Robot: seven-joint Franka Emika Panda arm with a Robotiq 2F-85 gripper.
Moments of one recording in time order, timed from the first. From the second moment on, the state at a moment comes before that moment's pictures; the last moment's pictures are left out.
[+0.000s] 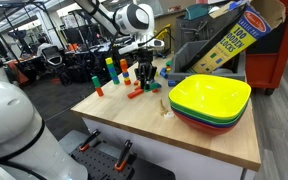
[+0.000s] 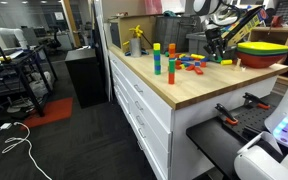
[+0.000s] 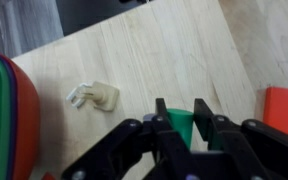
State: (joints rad) arm -0.07 0.15 -0.13 -2.18 -0.13 1.87 0.20
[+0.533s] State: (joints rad) arm -0.02 0.01 -0.03 -2.19 -0.18 1.56 0.10
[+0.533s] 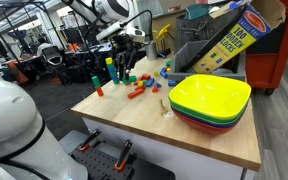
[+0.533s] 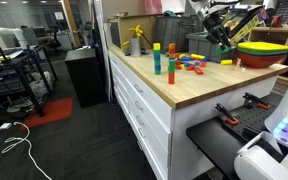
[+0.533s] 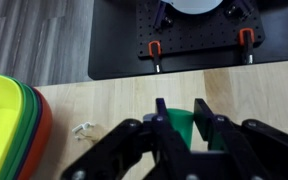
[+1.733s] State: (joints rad) arm 0.09 0.32 0.07 -1.95 -0.38 1.23 0.02
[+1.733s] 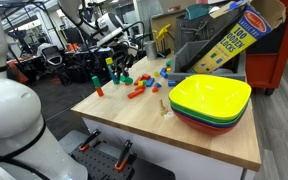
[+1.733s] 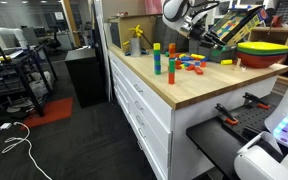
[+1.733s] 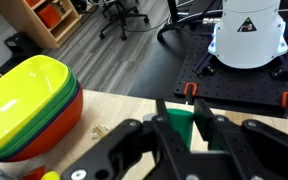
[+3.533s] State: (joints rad) arm -0.04 0.50 0.03 -1.94 -0.21 1.11 -0.14
